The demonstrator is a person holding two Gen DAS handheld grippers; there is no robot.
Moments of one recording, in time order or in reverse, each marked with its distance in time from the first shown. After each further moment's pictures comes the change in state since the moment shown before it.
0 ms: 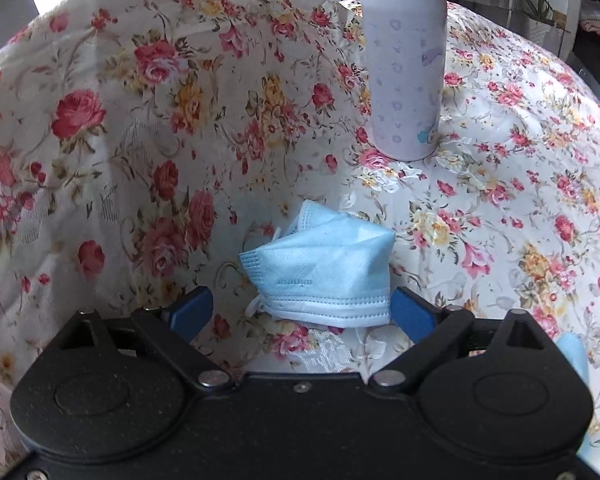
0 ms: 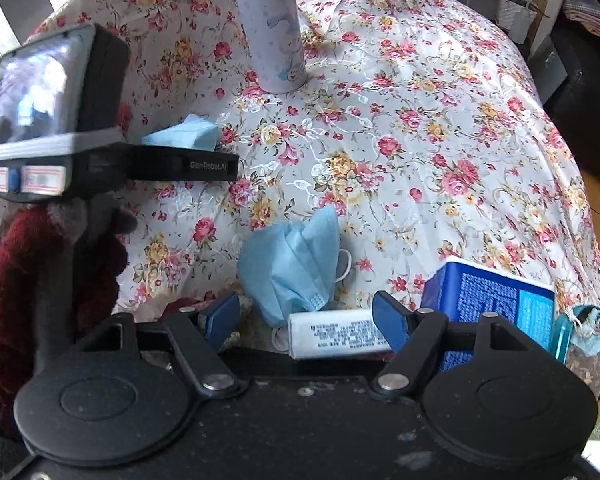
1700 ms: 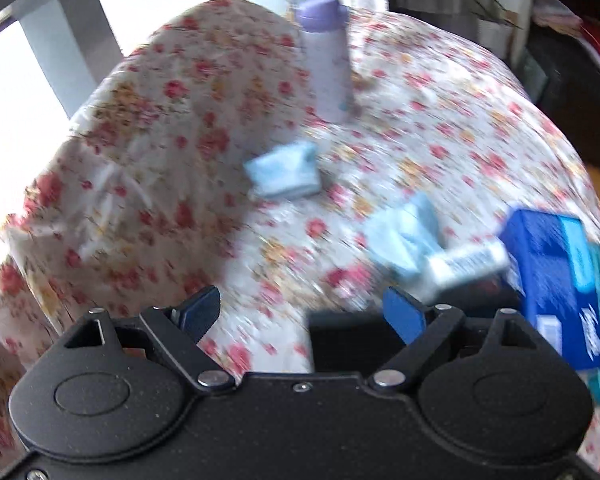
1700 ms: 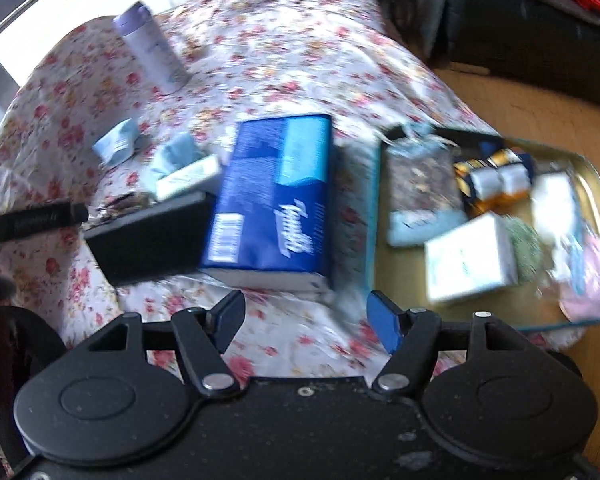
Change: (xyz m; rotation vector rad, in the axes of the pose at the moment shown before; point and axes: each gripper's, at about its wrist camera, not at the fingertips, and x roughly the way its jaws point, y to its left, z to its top) left arm -0.167 -0.032 -0.094 0.010 -0.018 0.003; right arm -0.118 -0.113 -0.160 0.282 -0.048 -0.018
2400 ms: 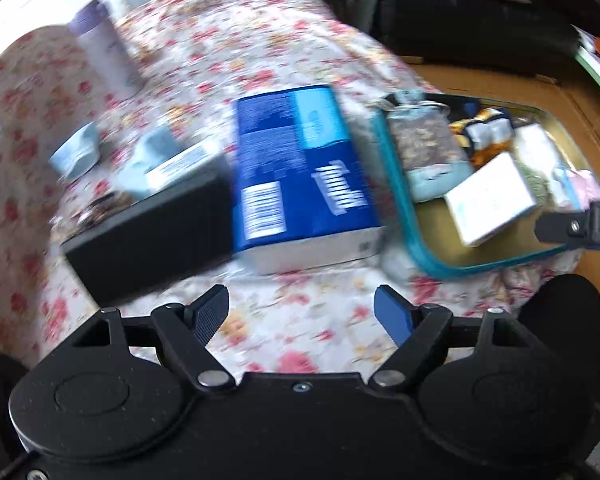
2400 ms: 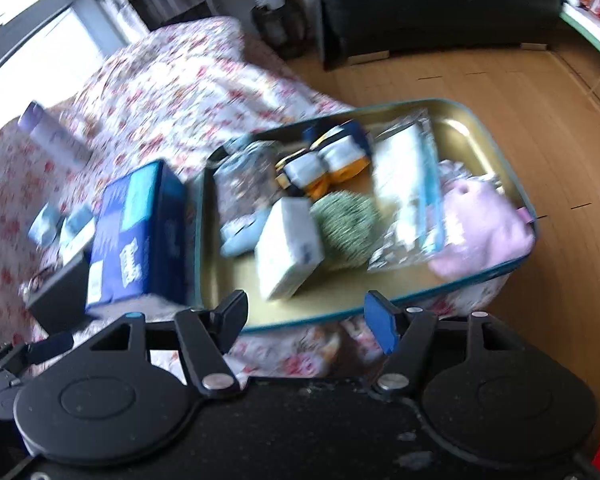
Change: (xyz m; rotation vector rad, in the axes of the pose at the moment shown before) left arm -0.051 -0.148 -0.089 0.307 0.088 -0.254; right arm -0.026 -0.139 -0.035 0.286 -0.079 -0.067
